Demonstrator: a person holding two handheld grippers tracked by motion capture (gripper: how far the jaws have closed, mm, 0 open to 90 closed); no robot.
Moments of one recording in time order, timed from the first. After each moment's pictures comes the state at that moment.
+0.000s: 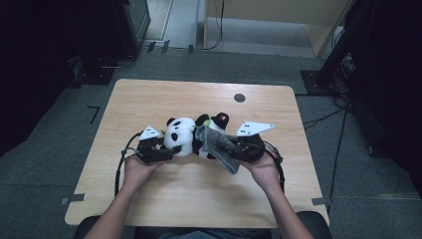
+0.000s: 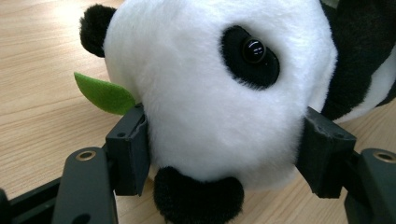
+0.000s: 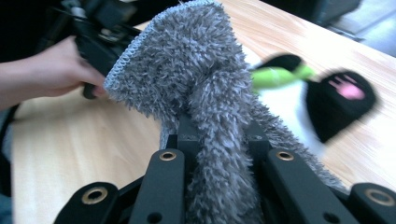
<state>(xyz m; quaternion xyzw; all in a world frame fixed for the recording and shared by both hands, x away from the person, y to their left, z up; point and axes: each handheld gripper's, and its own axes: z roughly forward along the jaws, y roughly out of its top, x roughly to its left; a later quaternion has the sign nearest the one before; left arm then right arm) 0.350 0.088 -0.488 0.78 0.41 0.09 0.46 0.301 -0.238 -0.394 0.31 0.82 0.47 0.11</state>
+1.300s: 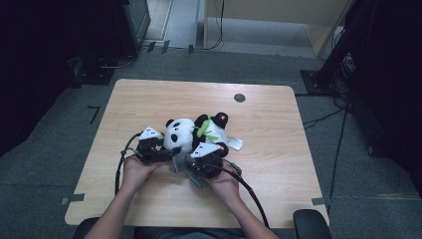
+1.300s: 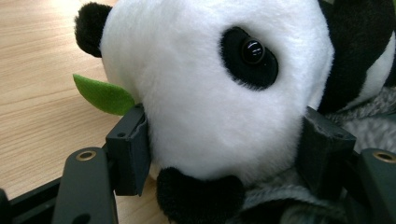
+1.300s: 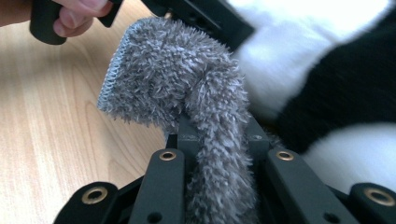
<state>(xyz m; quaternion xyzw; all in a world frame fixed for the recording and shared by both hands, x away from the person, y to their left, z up) 0.347 0.088 -0.483 0.79 0.42 0.08 0.45 0.298 -0.136 -0.482 0.29 0.86 0.40 0.13</state>
